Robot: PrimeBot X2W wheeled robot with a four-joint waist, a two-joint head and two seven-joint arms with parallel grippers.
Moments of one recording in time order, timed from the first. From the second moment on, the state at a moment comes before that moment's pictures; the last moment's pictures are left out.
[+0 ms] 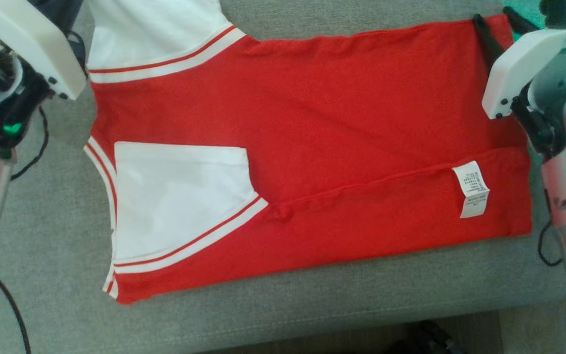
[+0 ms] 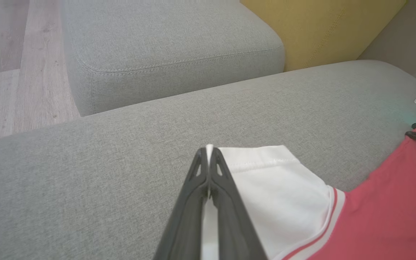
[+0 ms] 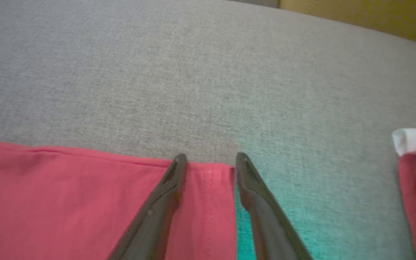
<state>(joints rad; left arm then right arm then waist) -0.86 0.50 -0.42 0.25 -0.67 -0.12 0.30 -0.77 -0.26 0.16 0.48 0.20 0.12 0.42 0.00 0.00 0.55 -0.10</state>
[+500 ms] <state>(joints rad) -0.85 0.50 -0.44 0.25 -0.69 -0.12 0.24 -0.81 -0.27 0.17 0.55 0.23 0.12 0.37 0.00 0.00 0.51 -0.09</state>
